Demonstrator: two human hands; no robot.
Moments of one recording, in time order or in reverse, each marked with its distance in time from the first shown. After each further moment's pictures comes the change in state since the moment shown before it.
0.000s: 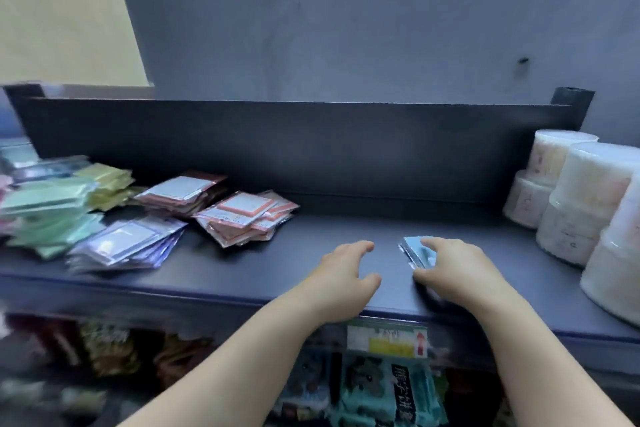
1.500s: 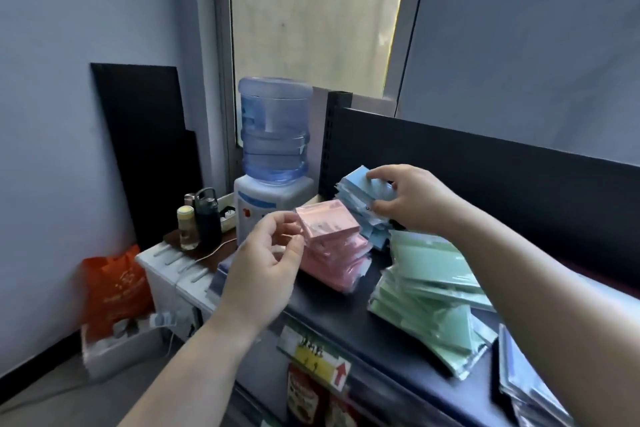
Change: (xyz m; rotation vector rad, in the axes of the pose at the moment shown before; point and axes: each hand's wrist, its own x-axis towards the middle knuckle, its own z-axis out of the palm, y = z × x) left_hand -0.182 -0.459 -0.366 -0.404 1.024 -0.109; right_hand 0.061 -0.666 0.089 0.234 -0.047 -0.843
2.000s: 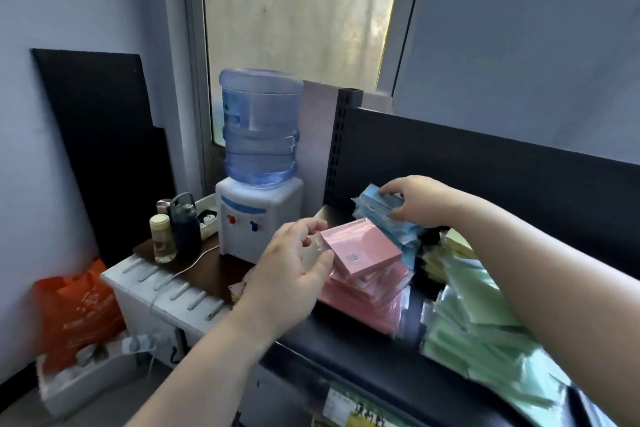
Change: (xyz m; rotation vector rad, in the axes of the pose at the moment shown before) left_hand 0.075 -0.052 -0.015 0.146 -0.248 0.080; right_hand 0.086 0.012 0.036 -0.319 -0.242 0.148
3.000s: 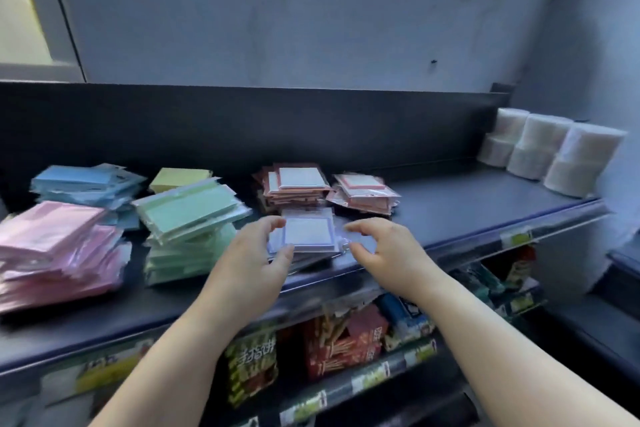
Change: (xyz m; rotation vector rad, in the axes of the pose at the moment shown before) left_hand -0.101 0.145 0.149 -0.069 -0.660 0.319; right_hand -0.377 0.078 0.063 0.295 0.441 0.685
